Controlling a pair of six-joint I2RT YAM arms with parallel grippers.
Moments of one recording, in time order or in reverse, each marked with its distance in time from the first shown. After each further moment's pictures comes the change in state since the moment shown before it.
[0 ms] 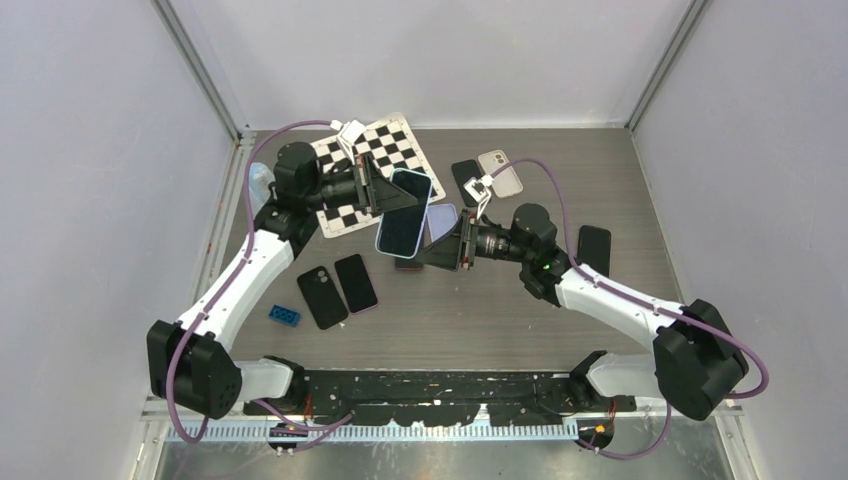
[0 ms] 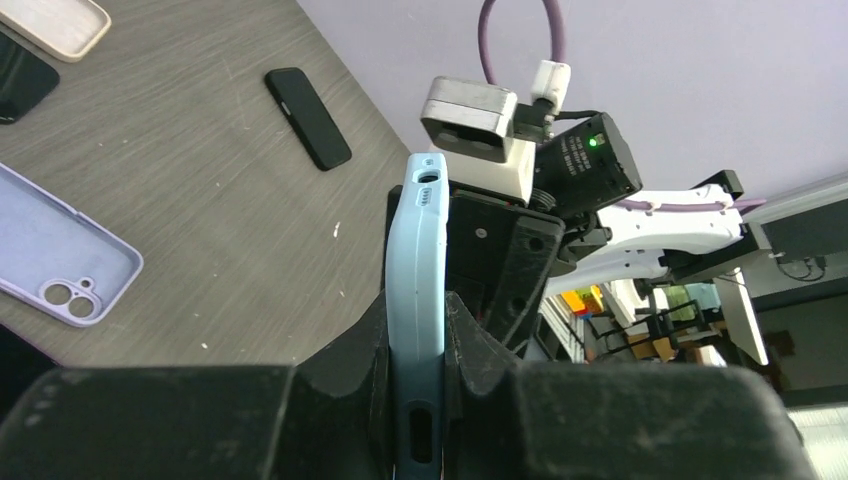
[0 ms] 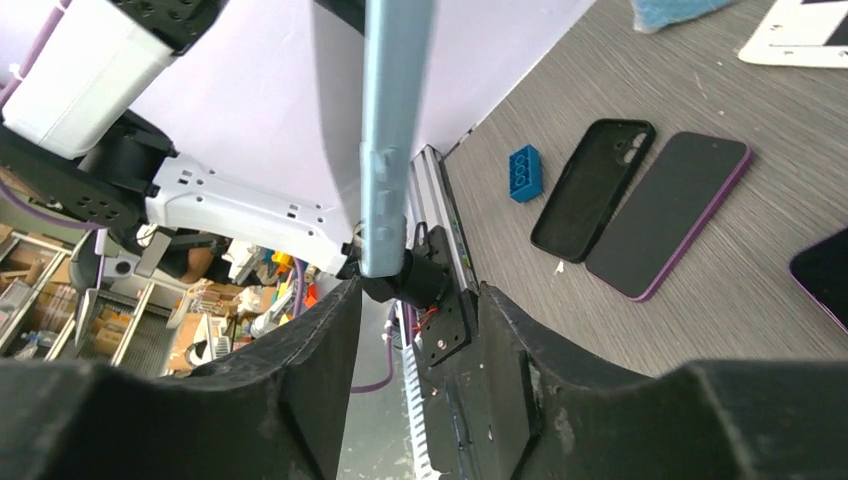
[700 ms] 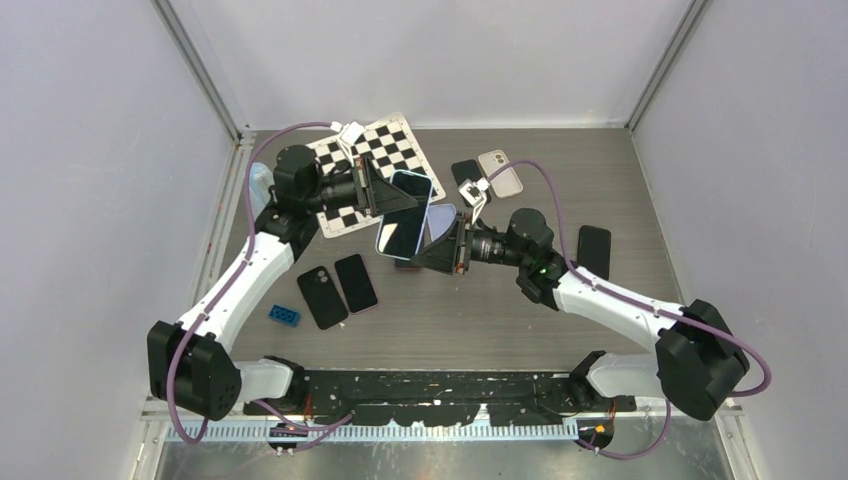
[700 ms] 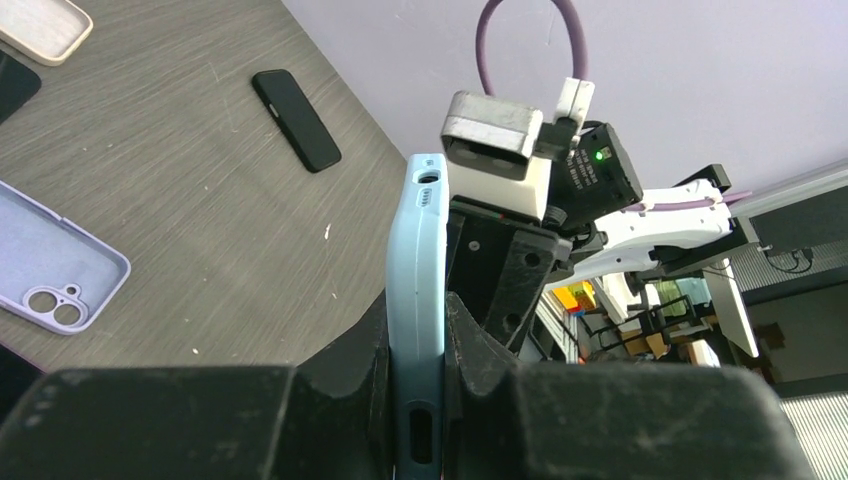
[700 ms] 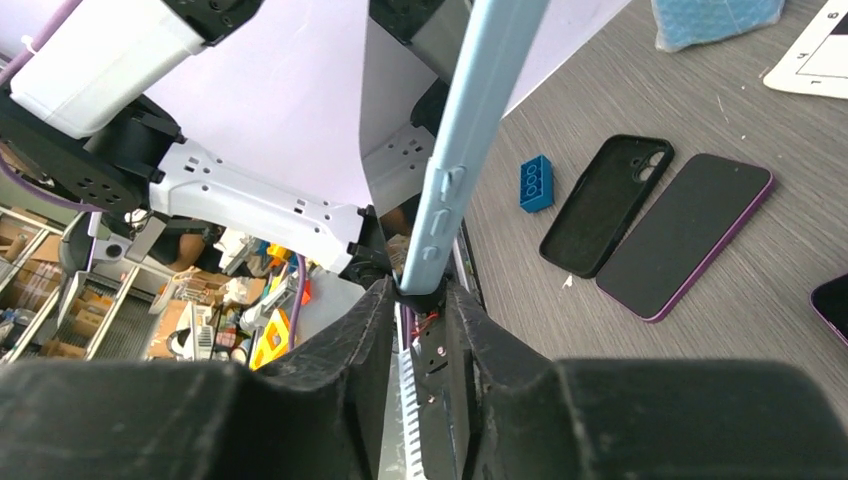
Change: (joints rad) left arm 0.000 -0.008 -0.029 0.052 0.020 -0.018; right arm 0.052 -0.015 0.000 0.042 0.027 -0.033
